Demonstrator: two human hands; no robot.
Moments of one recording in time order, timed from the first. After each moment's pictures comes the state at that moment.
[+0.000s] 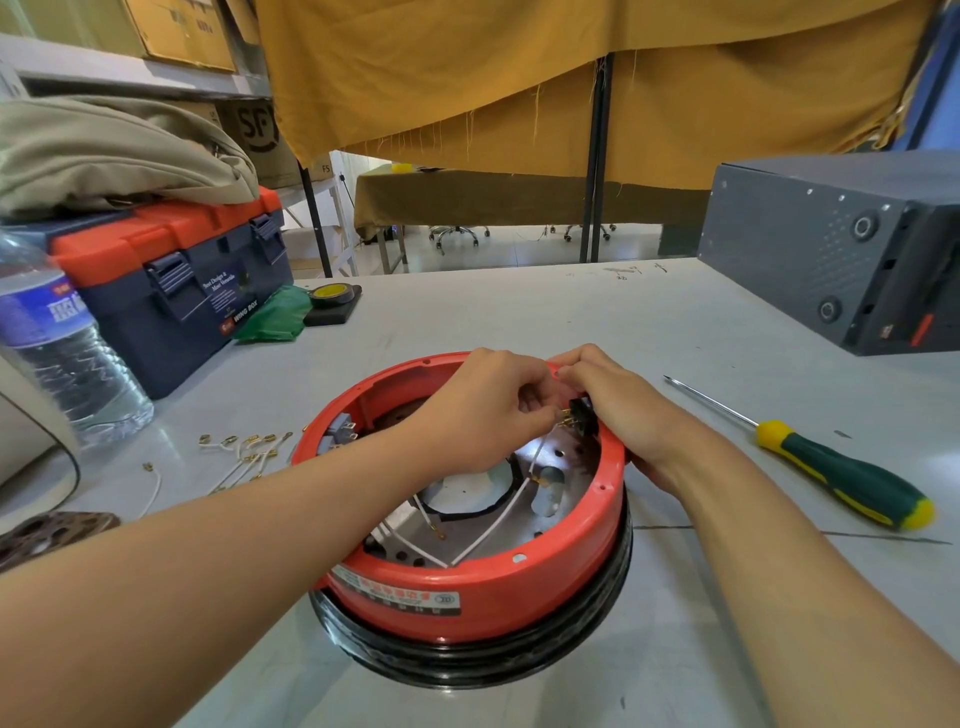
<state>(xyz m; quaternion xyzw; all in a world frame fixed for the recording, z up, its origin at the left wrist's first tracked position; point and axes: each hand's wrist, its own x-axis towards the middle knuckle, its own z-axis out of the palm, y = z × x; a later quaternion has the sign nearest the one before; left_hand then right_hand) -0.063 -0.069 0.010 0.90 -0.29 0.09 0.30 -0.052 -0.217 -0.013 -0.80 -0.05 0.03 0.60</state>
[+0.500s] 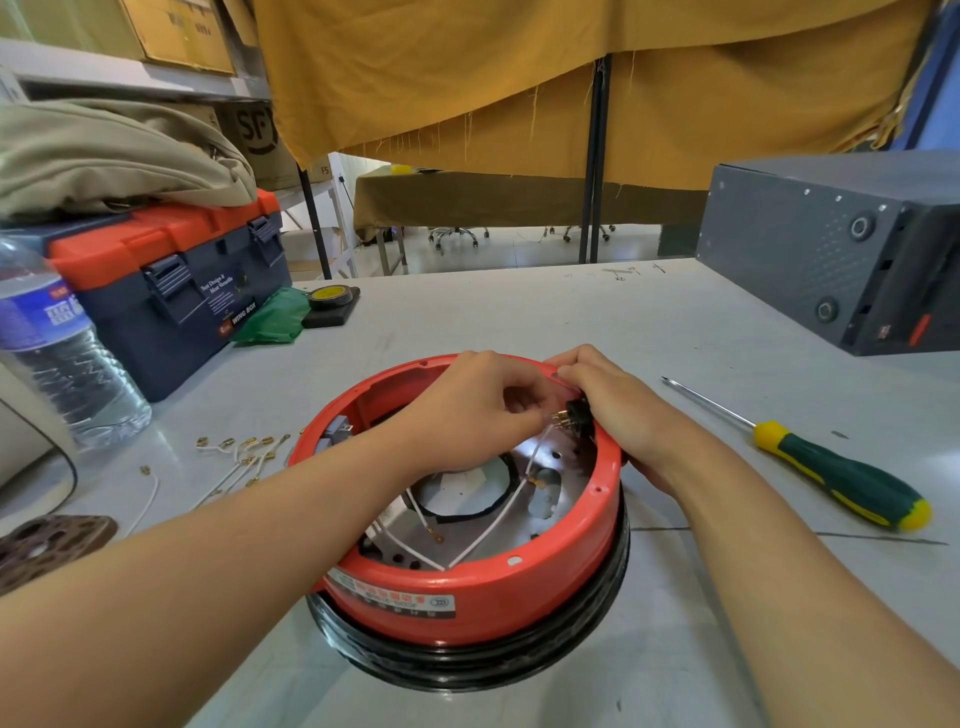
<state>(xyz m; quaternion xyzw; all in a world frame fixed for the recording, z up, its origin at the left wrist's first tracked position) -0.063 -0.064 0.012 0.89 -0.30 0.06 0.34 -0.053 -0.218 -0.010 -0.80 -0.05 0.03 0.59</state>
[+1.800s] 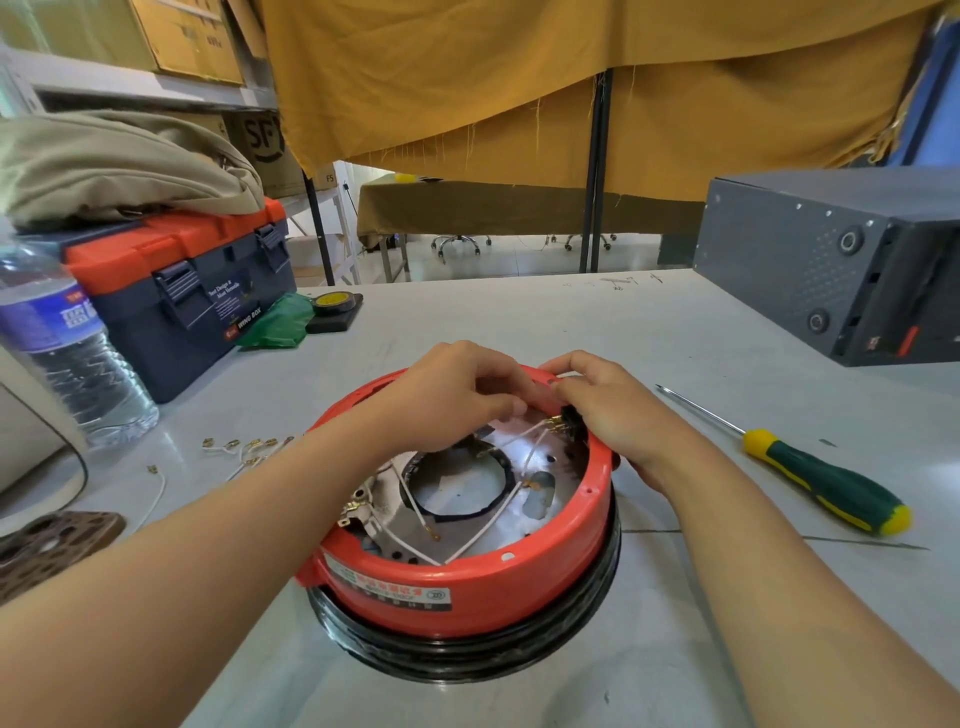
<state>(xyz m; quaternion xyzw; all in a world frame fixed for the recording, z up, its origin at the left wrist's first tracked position) -0.059 -0.048 0.028 0.91 -0.27 0.02 0.31 -0.054 -0.221 -0.006 -0.83 -0.07 0.01 0.56</state>
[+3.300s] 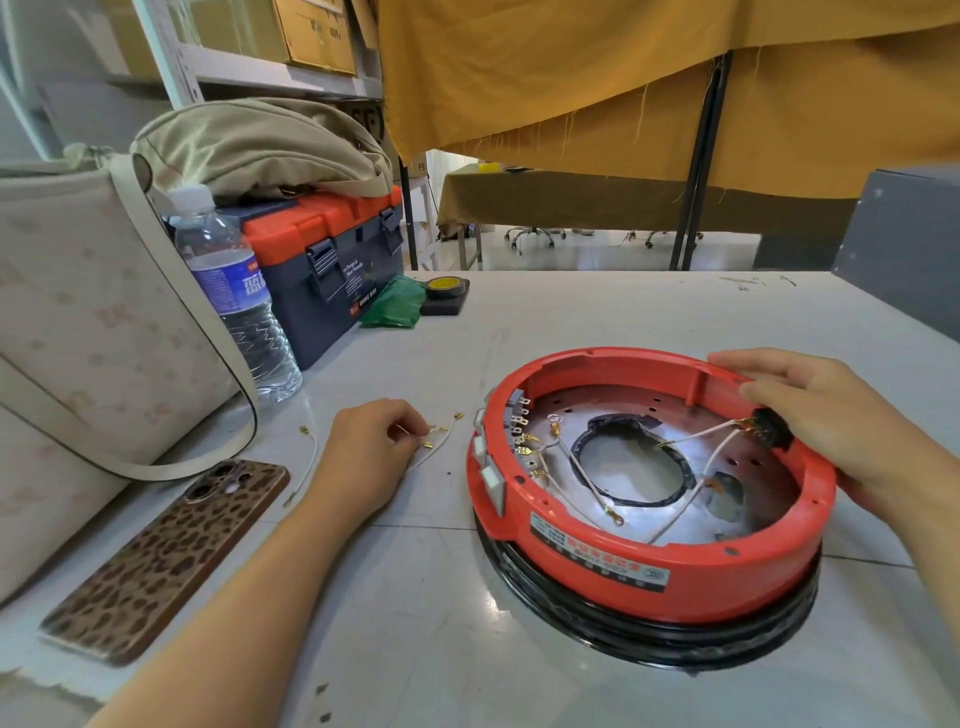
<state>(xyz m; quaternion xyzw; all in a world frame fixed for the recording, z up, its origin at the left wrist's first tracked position) -0.096 0.111 -0.038 0.93 0.02 0.22 0.28 -0.060 -0.225 -0.002 -0.83 -0.03 -0.05 0.56</state>
